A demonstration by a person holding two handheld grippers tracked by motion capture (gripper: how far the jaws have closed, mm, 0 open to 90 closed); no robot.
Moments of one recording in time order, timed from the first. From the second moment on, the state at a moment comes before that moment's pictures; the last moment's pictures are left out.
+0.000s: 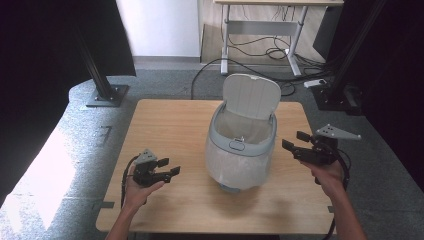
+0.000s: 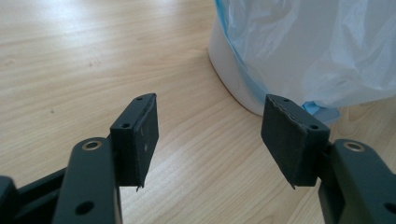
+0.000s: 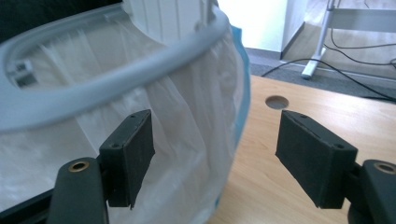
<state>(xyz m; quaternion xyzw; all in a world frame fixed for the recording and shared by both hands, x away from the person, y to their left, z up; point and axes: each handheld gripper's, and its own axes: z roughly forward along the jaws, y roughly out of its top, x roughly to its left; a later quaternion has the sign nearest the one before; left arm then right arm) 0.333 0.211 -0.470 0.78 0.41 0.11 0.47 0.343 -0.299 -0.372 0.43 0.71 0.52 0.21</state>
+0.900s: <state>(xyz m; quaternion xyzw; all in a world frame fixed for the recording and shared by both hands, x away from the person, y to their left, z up) 0.331 0.210 -0.483 0.79 0.41 0.09 0.45 0.394 -0.271 -0.314 0.40 0.72 0.52 0.21</state>
